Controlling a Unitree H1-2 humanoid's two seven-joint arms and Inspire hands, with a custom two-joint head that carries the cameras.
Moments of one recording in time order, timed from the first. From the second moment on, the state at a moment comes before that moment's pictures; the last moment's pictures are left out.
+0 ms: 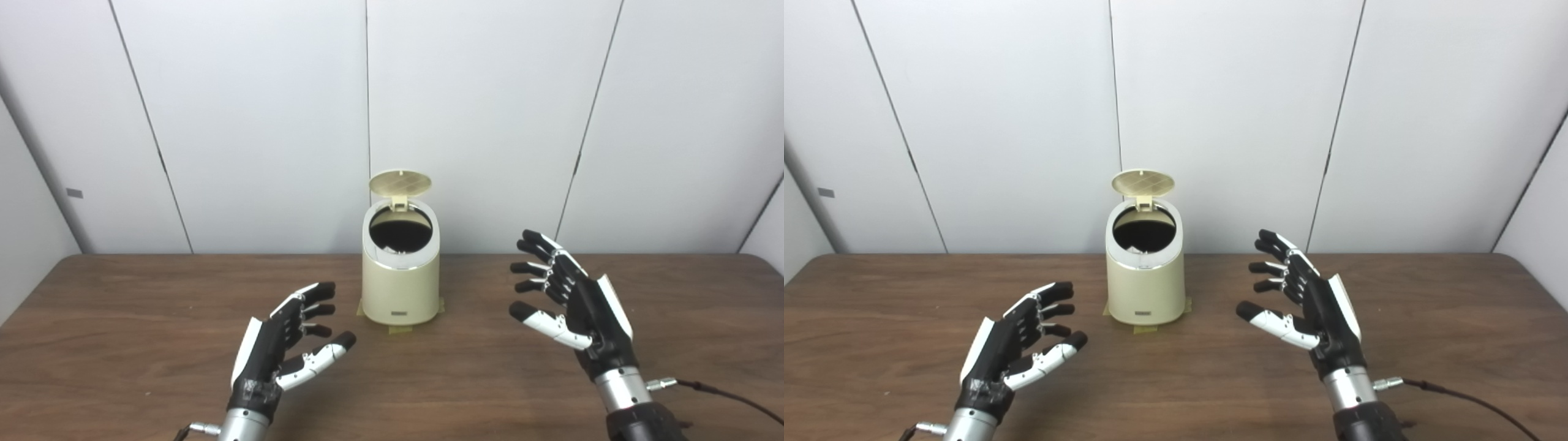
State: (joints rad) left arm -0.10 0.09 -0.05 -0.14 0.09 -0.01 -0.05; right arm -0.19 -0.14 0.00 -0.10 -0.06 -0.08 0.02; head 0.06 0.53
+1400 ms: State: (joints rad) left arm -0.79 0.22 -0.20 0.18 0.41 0.19 -0.14; right arm -0.14 -0.09 -0.02 -0.05 -0.03 -0.15 0.02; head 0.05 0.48
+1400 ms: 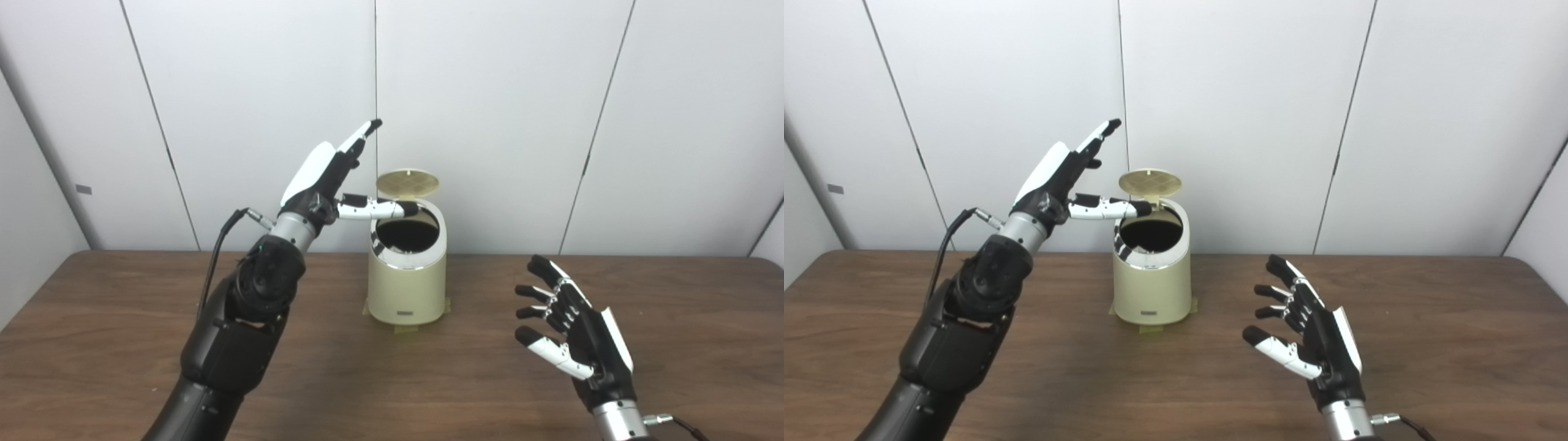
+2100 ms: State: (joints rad) left arm -0.82 0.31 -0.36 0.27 0.55 0.13 -0.25; right arm -0.14 -0.06 0.00 -0.08 -0.08 -0.13 0.01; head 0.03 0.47
